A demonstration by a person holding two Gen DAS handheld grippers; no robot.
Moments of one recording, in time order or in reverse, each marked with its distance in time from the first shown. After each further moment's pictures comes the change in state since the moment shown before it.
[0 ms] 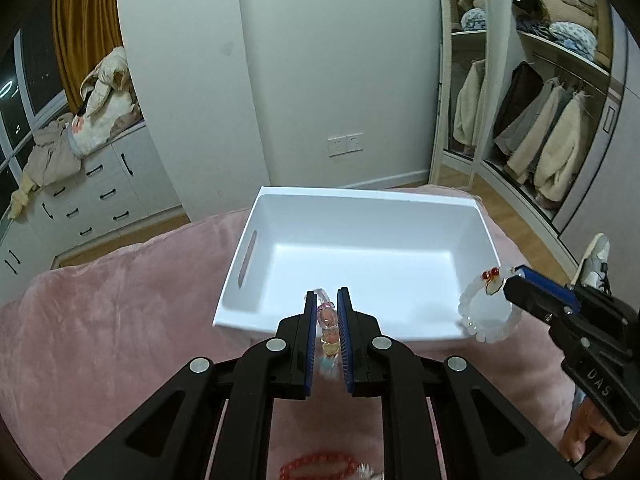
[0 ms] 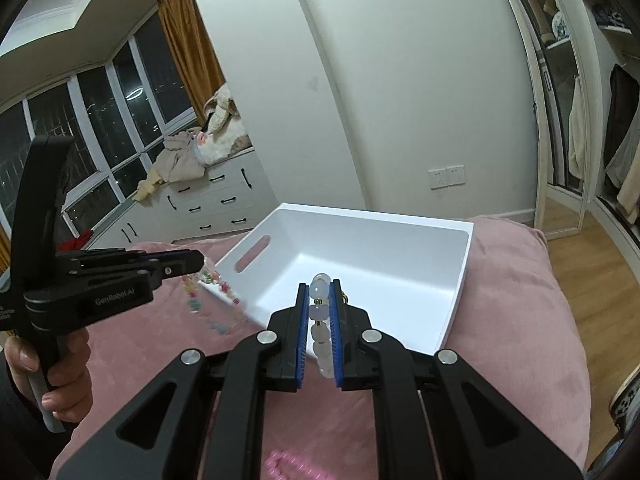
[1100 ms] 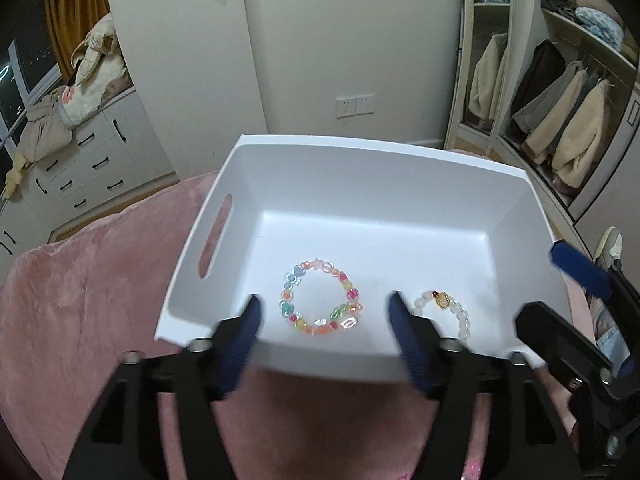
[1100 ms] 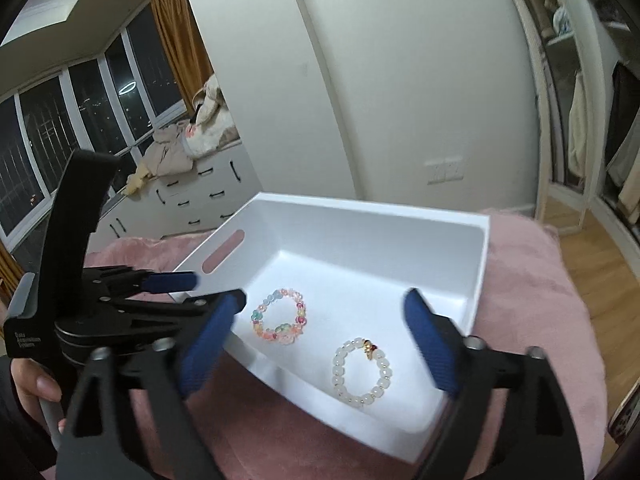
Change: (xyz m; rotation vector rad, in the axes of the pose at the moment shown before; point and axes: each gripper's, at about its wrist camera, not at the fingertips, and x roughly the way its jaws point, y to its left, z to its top) left arm 0.078 -0.005 -0.011 -0.018 0.112 0.018; right arm 0.047 -0.011 -0.005 -0.013 0.003 -0.038
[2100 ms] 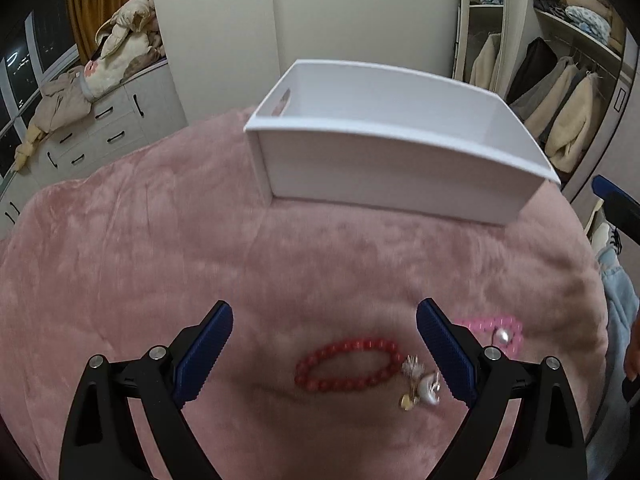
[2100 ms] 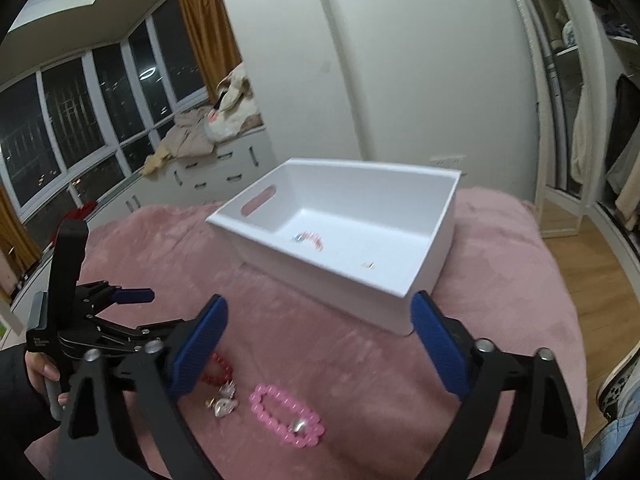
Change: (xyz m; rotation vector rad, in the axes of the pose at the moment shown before) left arm -0.053 0.040 -0.145 -0.023 0.007 -0.007; right arm -0.084 0.009 -0.062 -0.067 0.043 0.064
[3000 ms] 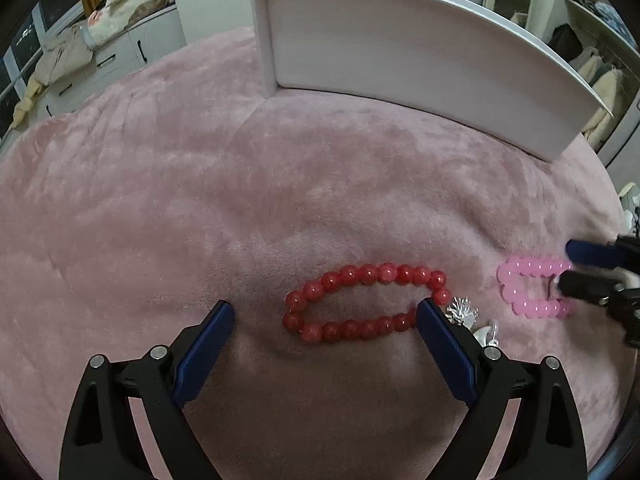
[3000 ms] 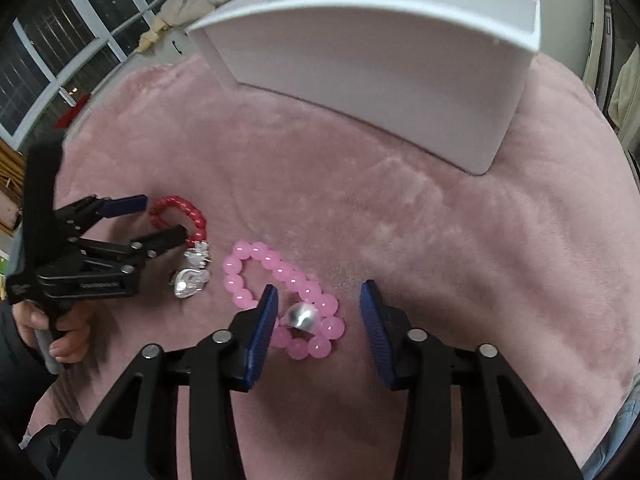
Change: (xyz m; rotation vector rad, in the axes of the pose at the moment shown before) left arm 0.067 0.008 -0.048 -0.080 0.141 0.001; right arm 0.091 0.012 -0.067 -0.045 0.522 0.005
